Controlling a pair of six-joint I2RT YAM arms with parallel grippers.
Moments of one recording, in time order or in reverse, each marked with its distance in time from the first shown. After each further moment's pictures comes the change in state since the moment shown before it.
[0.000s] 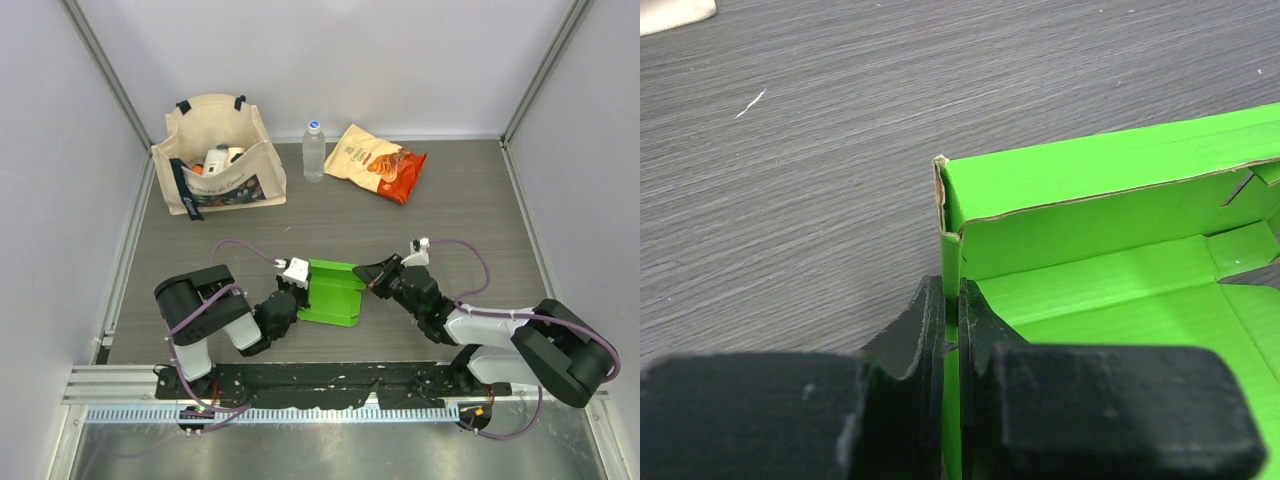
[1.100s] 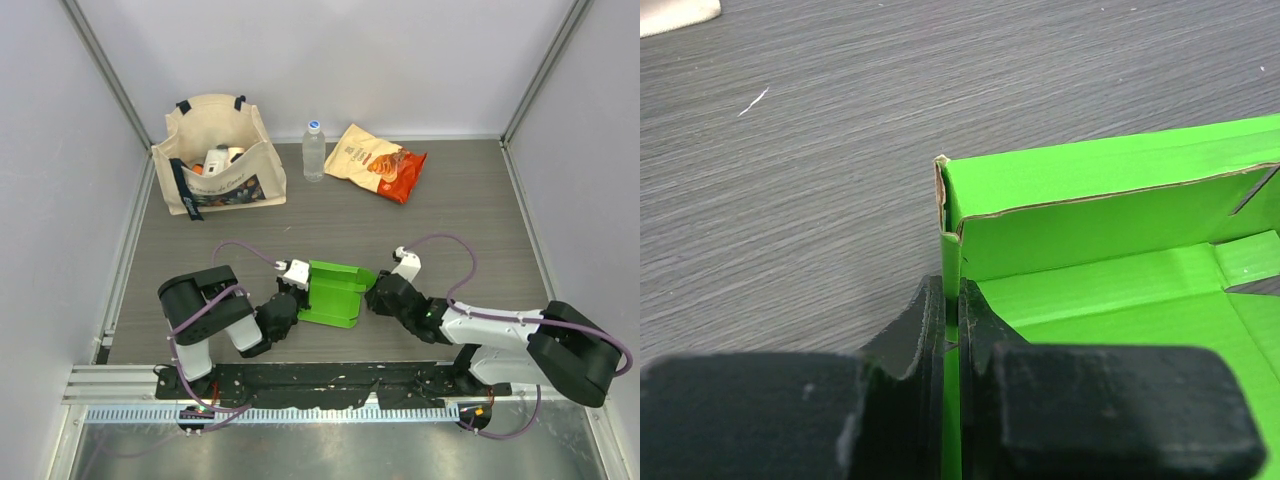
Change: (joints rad) left arm -0.018 0.017 -0.002 0.022 -0.028 0.005; right arm 0.177 -0.053 0.112 -0.586 0.229 -0.299
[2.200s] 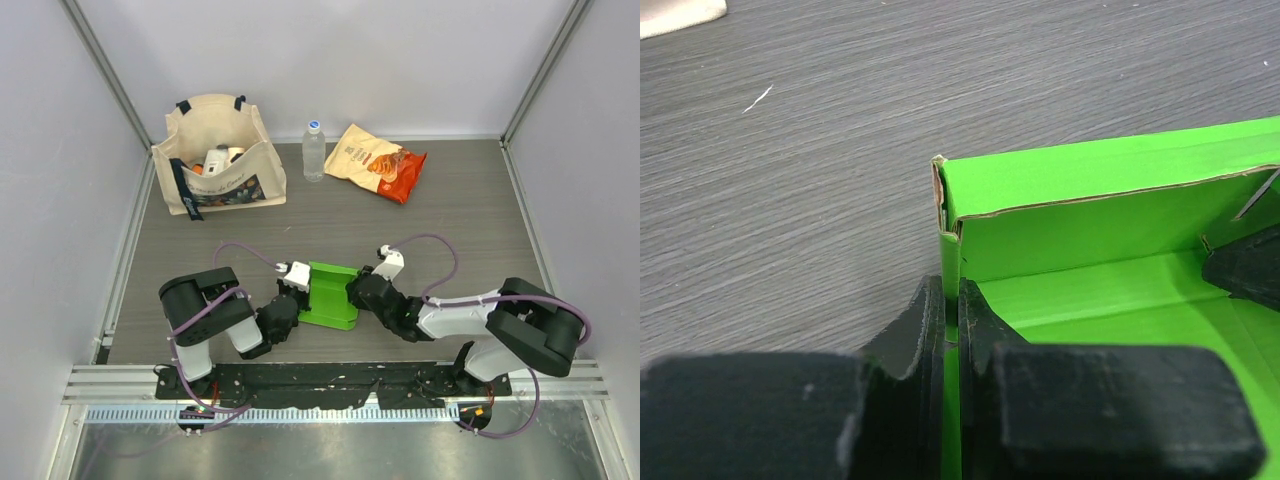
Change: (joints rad) left arm -0.023 0.000 -0.004 0.002 -0.030 0.006; right arm 0.087 0.237 0.065 0.272 0.128 0.065
